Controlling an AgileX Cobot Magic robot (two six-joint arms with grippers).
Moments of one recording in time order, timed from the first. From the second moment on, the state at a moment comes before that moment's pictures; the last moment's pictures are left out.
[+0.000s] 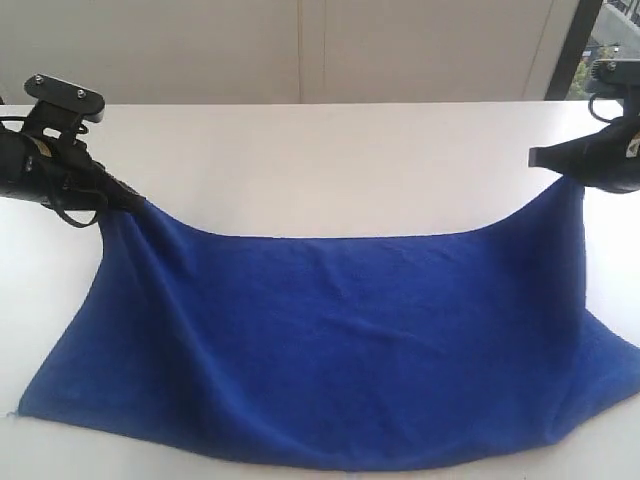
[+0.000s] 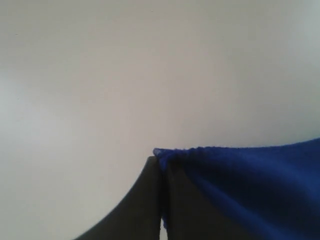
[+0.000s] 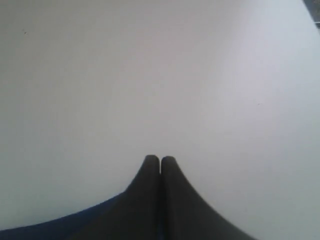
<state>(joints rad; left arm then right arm) -0.20 1.72 -0.95 -0.02 0.07 0.22 -0.06 1.73 -0.93 -0.29 -0.06 0.31</state>
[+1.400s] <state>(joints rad) -0.10 1.97 -0.95 -0.02 -0.32 0.33 -0.11 2.00 -0.97 -0.10 -0.47 0.04</state>
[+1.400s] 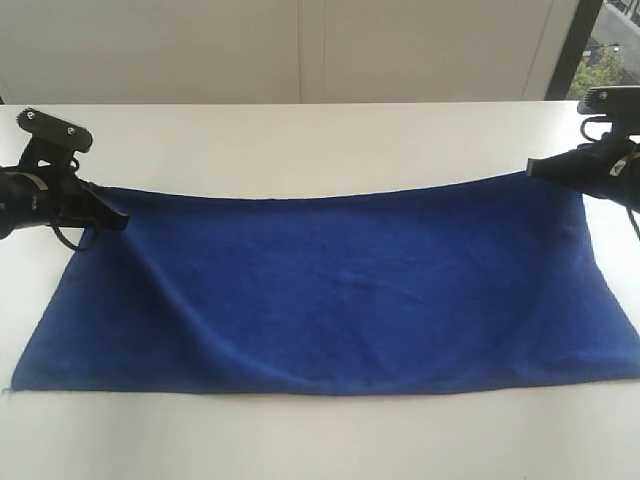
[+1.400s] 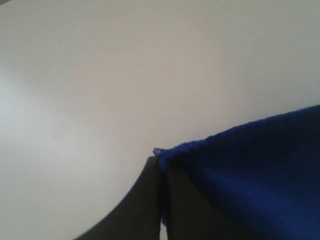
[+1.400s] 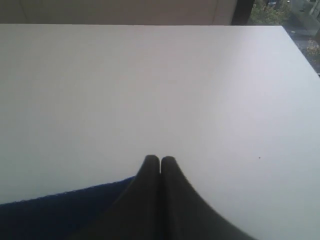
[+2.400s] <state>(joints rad) -0.09 1.99 -1.00 -0.02 -0.30 0.31 -0.11 2.02 -1.00 -0.08 -0.49 0.03</state>
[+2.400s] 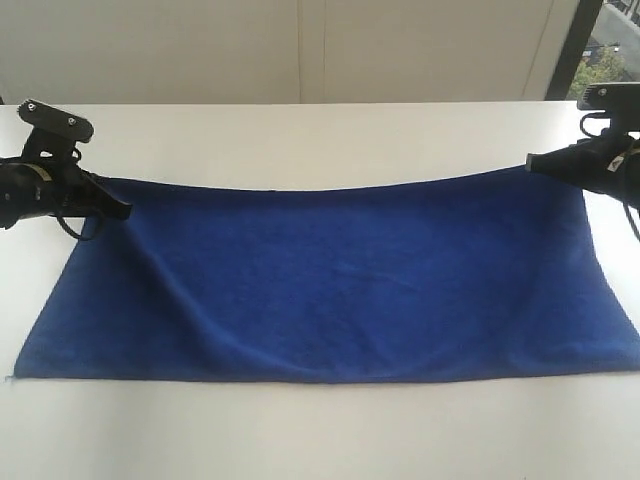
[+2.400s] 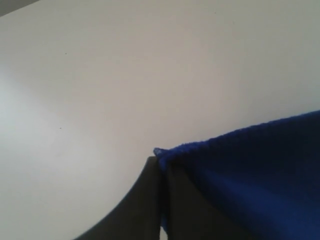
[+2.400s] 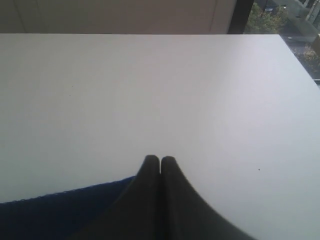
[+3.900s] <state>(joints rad) -0.09 1.79 -1.05 -0.03 0.29 0.25 -0.07 1.83 -1.01 -0.08 -0.11 0.16</state>
